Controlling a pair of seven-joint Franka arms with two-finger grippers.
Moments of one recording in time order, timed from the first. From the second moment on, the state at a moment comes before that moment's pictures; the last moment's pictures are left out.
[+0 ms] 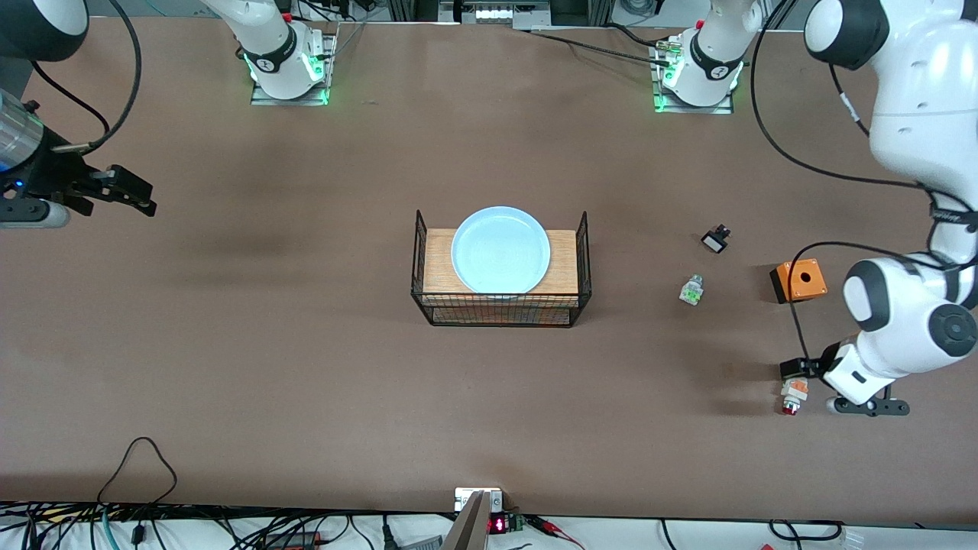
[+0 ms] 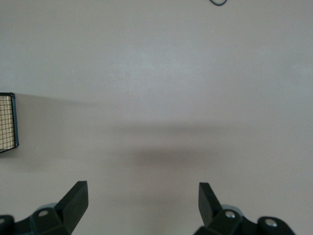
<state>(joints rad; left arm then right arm) 0.23 0.89 -0.08 -1.37 0.07 2.40 0.15 0.06 0.00 -0.06 -1.72 -0.01 1.75 0.00</state>
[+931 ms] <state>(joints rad) 0.21 0.98 -0.08 -1.34 0.07 2.67 0.17 0.06 0.00 -0.05 -1.70 -0.01 1.69 0.00</state>
